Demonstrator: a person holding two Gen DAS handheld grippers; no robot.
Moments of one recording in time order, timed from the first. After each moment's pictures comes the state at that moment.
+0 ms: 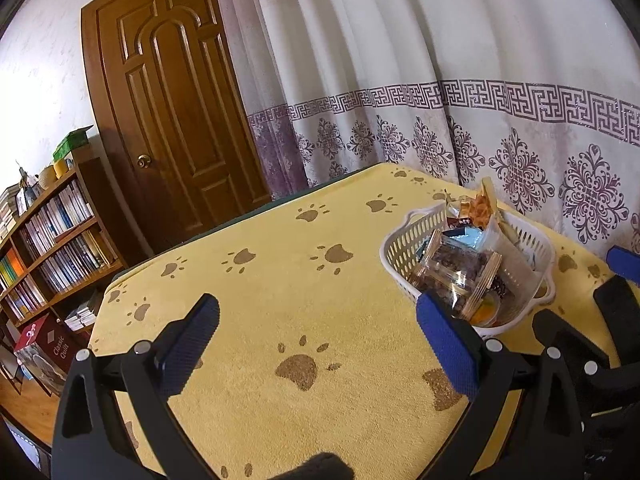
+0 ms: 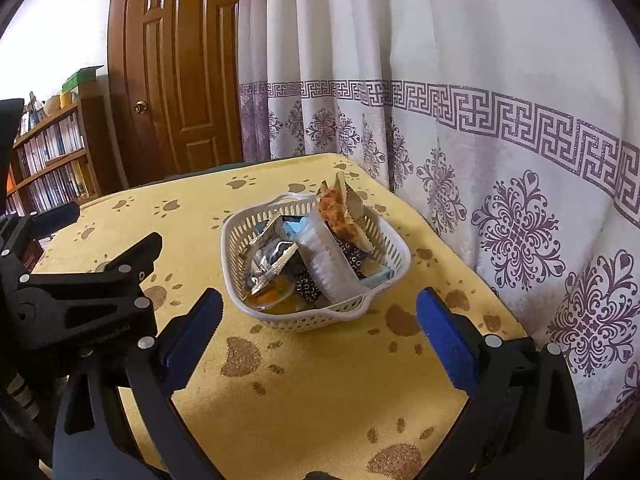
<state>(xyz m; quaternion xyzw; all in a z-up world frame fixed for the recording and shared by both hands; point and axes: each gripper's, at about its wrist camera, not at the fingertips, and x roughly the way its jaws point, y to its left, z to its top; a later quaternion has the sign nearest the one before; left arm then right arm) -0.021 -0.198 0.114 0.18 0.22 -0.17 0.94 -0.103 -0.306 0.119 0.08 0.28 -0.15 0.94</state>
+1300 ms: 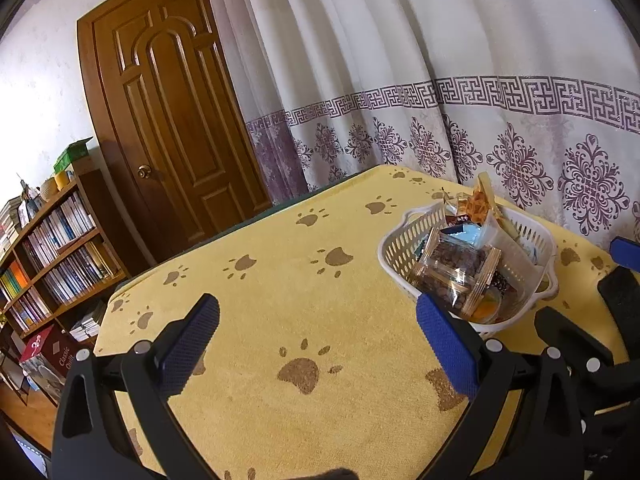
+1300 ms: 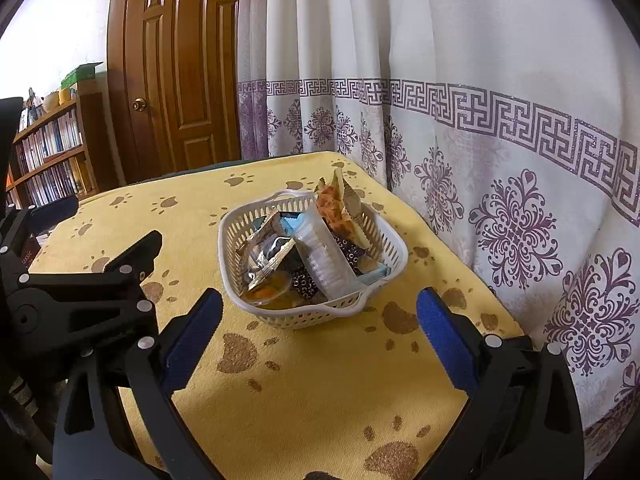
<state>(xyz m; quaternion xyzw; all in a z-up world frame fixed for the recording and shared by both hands) -0.026 -0.200 0.110 0.19 0.21 -0.17 0.94 -0.104 -0.304 0.117 0.07 0.28 -0.15 0.94</state>
